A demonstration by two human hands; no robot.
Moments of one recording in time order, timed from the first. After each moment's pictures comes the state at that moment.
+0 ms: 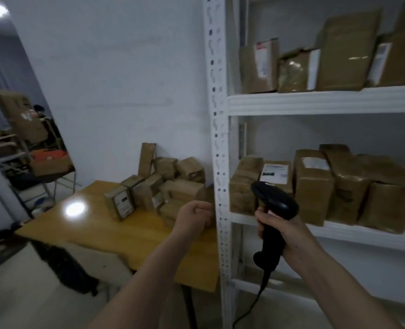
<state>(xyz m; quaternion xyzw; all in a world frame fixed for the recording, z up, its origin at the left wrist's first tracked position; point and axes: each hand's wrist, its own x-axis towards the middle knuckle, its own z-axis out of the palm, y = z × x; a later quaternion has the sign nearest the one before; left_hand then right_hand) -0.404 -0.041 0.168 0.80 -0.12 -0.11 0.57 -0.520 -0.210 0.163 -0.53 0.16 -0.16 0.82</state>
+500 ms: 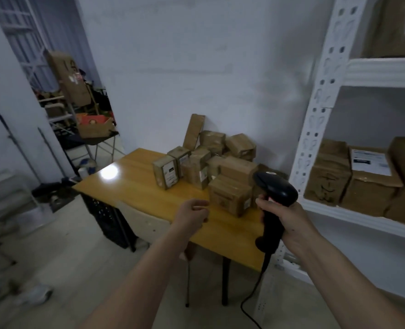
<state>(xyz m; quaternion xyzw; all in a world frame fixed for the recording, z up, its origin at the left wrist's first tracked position) -0.339 0.130 0.125 0.81 0.01 -0.14 0.58 -0.419 -0.063 0.139 -0.56 0.14 -0.10 0.81</state>
